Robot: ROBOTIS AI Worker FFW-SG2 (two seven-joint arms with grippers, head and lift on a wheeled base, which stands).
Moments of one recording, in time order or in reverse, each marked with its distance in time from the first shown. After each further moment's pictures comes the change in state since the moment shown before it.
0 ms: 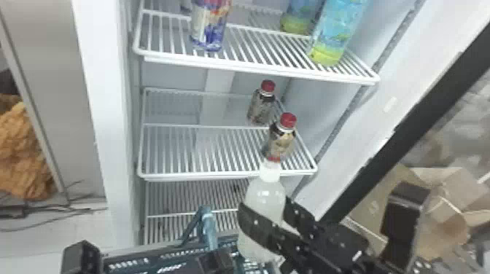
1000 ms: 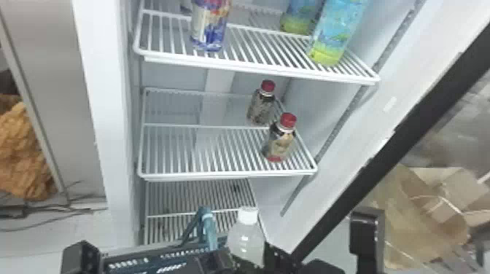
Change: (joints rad) left arm -0.001 0.001 -0.001 -0.001 -0.003 -0.001 0.000; right arm -0.026 0.012 -0.009 0.064 -0.157 0.205 -0.014
